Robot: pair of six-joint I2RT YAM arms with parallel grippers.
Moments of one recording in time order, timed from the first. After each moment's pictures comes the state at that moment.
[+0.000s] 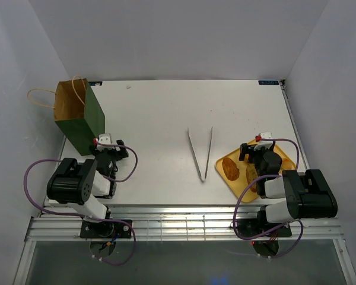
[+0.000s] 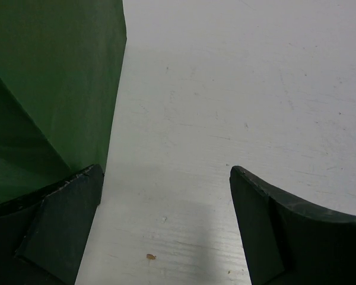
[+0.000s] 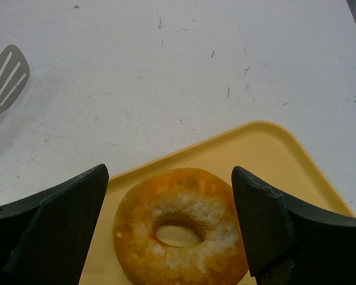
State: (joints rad) left arm -0.09 1.60 0.12 1.37 -0.22 -0.09; right arm 0.06 1.41 0.10 1.15 -0.04 -0.09
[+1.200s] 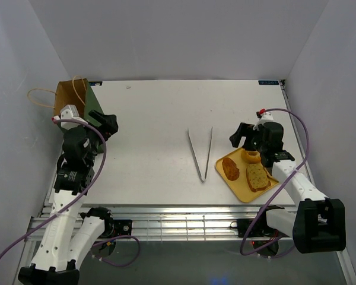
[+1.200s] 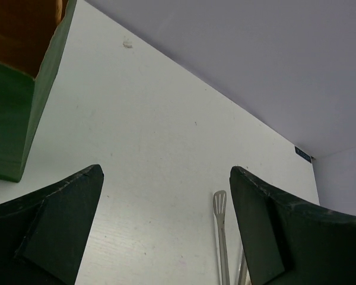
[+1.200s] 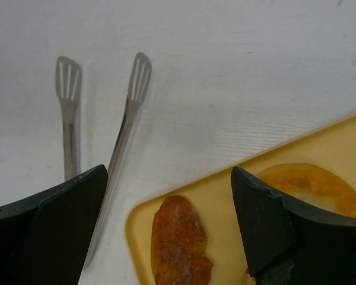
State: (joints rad) left arm -0.14 0.71 0.83 -0.28 -0.20 -0.64; right arm 0.11 1.12 0.60 0.02 -0.19 0.26
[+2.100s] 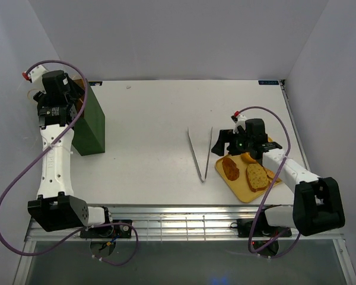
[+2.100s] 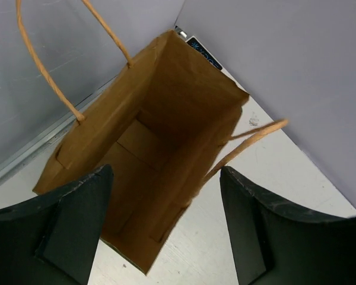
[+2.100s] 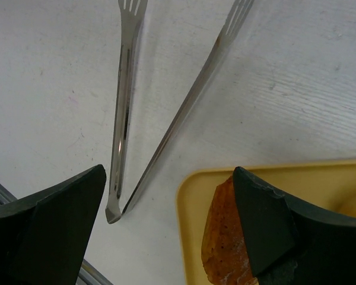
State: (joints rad) left arm 0.11 1.32 1.52 -0.60 -0.44 -0.53; right arm 0.22 1.27 0.70 -0.16 -0.45 0.20
